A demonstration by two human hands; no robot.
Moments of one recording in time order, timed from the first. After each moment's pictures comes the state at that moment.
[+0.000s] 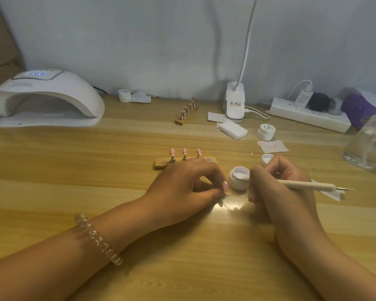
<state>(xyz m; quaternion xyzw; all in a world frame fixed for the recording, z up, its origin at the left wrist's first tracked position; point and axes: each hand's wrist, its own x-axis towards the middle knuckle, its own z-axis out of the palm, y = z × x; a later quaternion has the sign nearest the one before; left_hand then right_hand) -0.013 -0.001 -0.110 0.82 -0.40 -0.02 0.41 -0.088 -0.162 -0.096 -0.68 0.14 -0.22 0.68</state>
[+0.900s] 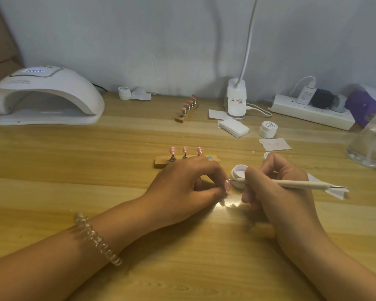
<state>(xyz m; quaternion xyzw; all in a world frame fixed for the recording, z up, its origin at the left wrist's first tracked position) -0.013 -0.002 -0.111 0.82 -0.39 -0.03 0.42 -0.089 -0.161 -0.095 -0.73 0.12 -0.18 0.65</state>
